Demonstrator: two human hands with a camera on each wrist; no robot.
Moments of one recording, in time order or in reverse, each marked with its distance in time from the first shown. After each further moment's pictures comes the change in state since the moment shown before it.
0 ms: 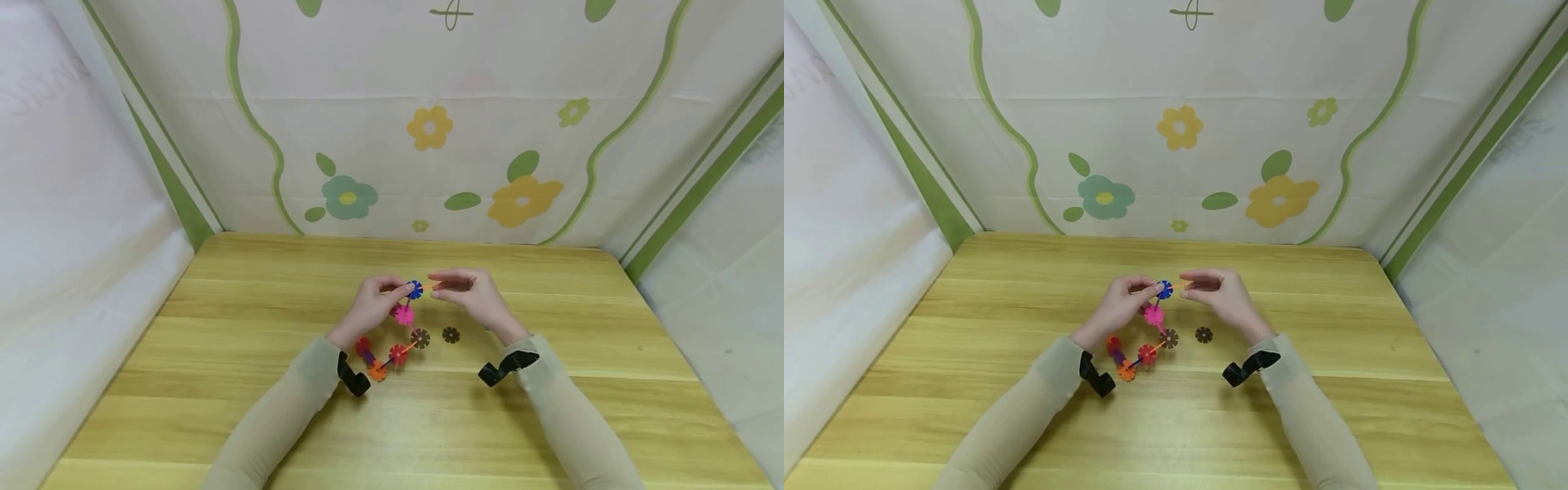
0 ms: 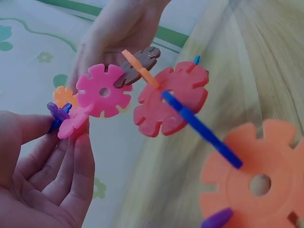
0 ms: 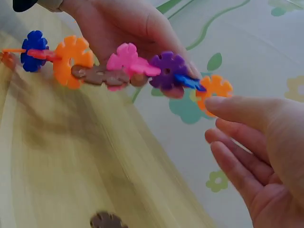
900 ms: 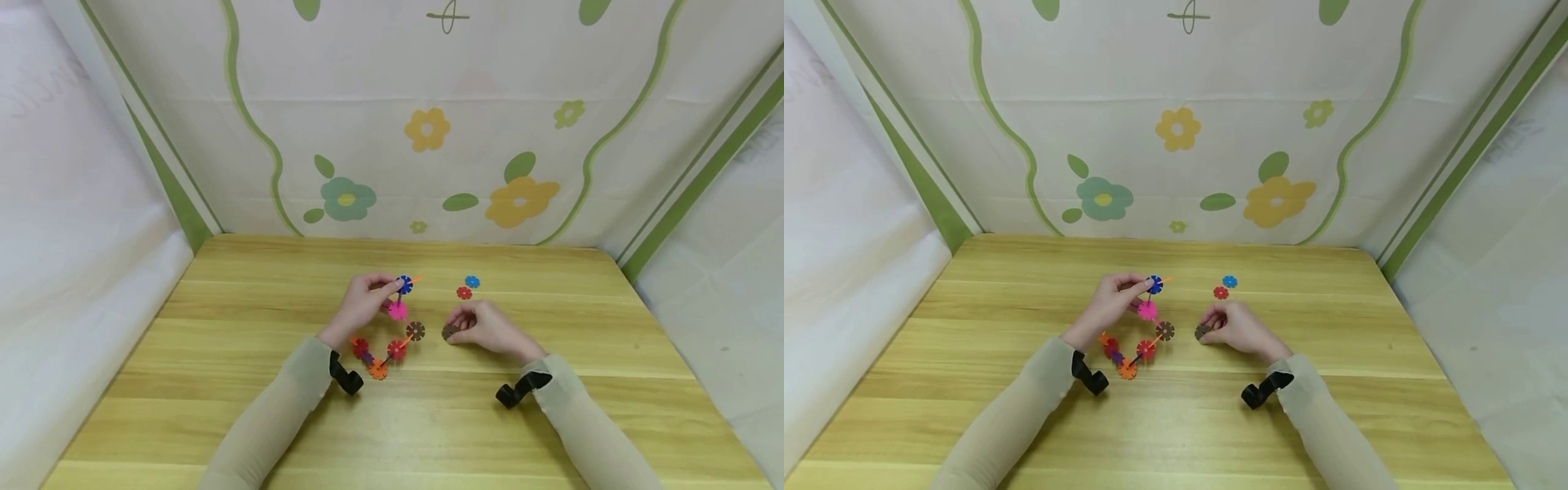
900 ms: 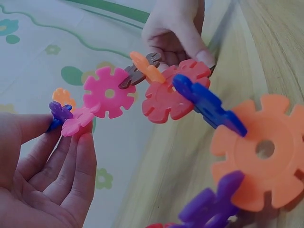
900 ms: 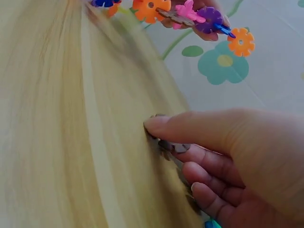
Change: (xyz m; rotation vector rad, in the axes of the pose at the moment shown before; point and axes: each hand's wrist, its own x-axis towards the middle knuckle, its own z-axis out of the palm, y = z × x) left_hand -0.003 0.003 -0.009 -0.087 0.060 -0.057; right_hand -0.033 0.038 -0.016 -0.339 -0.220 0.082
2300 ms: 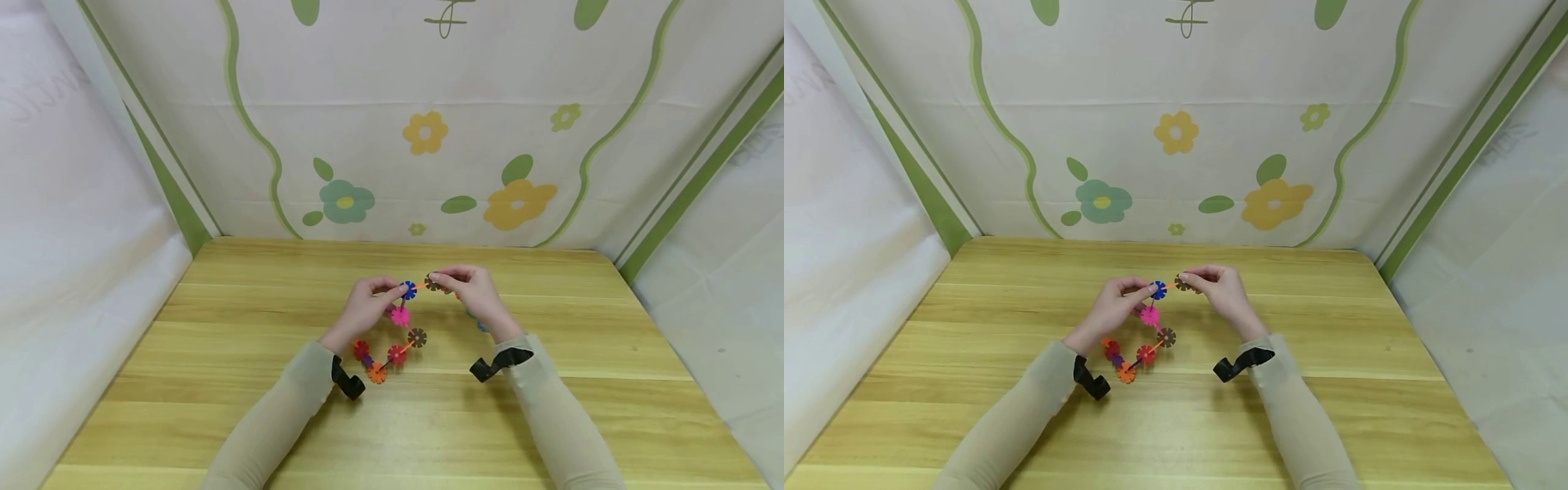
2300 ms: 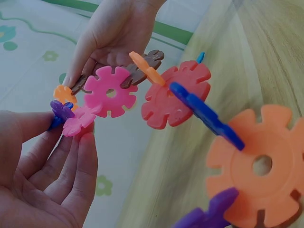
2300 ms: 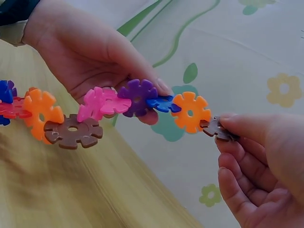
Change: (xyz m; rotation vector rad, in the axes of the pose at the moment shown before) left_hand -0.001 -0.001 0.006 0.067 -0.028 0.049; right_hand 0.038 -0.055 -0.007 0.358 0.374 0.080
